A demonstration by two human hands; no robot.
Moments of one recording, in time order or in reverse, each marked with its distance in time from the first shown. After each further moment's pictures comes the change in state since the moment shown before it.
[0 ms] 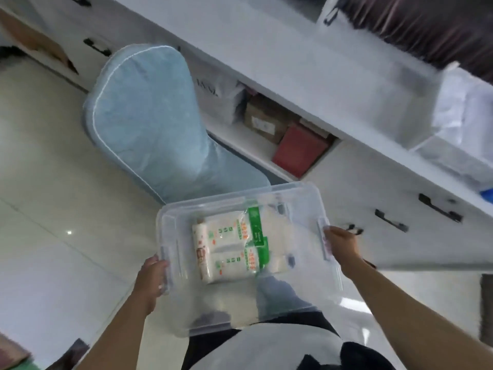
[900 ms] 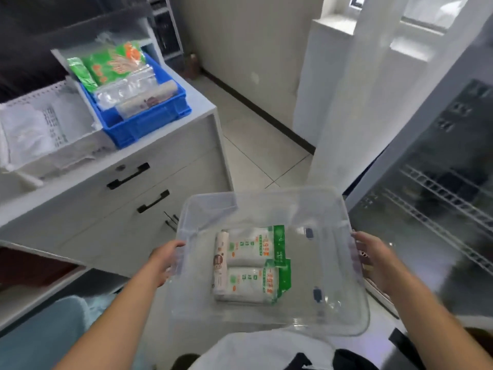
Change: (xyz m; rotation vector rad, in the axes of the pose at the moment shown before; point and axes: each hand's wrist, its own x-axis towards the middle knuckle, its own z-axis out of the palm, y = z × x) left_hand -0.270 -0.091 0.569 1.109 -0.473 0.383; right_hand -0.224 0.480 -0.385 1.148 0.492 0.618
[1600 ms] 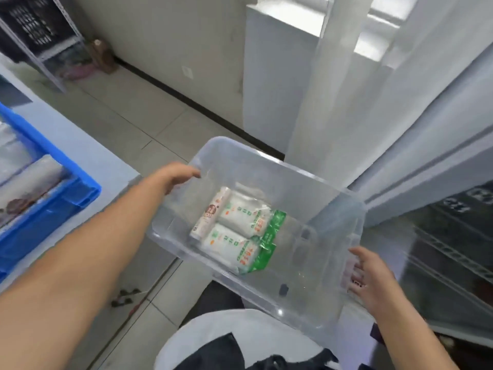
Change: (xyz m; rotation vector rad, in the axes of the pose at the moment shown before) left_hand 0.117 0.463 0.204 0.687 -0.274 0.357; right_hand 0.100 -0.193 0.041 0.403 0.338 0.078
